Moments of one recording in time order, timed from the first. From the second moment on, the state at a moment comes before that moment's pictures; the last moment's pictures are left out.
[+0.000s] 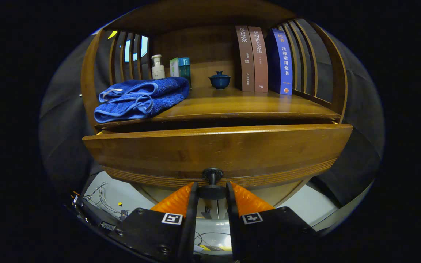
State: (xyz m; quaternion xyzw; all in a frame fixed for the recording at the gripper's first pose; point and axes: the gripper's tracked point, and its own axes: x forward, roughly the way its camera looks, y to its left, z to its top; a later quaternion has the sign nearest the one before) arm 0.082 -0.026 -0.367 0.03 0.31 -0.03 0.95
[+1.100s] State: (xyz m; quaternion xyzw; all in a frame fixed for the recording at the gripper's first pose) arm -0.049 -0.018 -0.354 0.06 0.34 -0.04 0.94
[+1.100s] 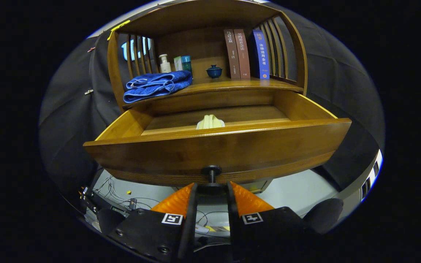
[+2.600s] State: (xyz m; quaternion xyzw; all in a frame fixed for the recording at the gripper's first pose) arm 0.118 -0.022 -0.317 0.08 0.46 -0.03 0.88
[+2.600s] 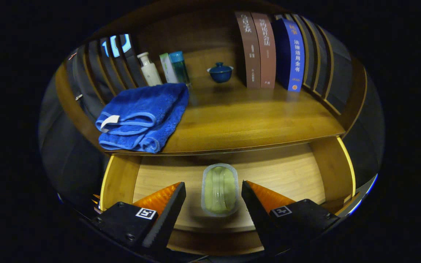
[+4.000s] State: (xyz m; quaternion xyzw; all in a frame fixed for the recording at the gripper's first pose) arm 0.106 -0.024 -0.342 0.07 0.50 -0.02 0.87
